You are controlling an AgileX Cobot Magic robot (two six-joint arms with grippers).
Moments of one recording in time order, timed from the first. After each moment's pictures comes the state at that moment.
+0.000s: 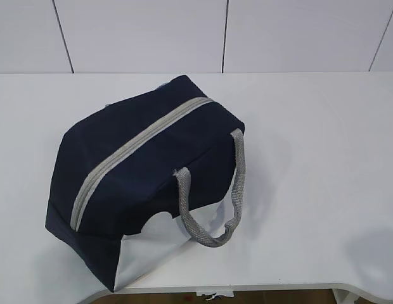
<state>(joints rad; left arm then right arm) -0.46 0.02 -0.54 -0.08 1.12 0.14 0.38 0.02 -0.50 -0.05 1.14 0.02</state>
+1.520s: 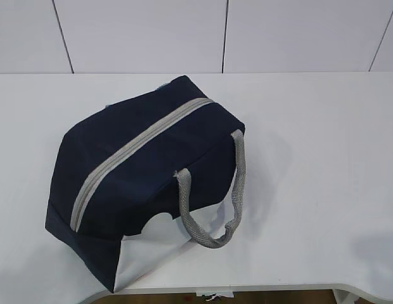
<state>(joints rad) -0.06 0.01 -0.53 0.04 1.12 0.00 0.16 -0.02 -0.50 -0.02 1.14 0.01</state>
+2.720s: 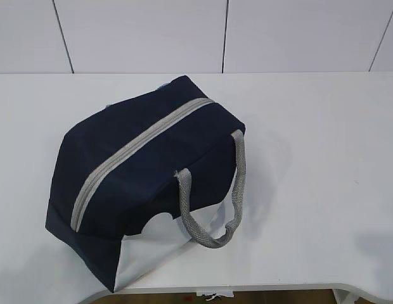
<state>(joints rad) -0.06 0.01 -0.53 0.03 1.11 -0.01 -0.02 -0.02 -0.50 -0.02 1.14 0.01</state>
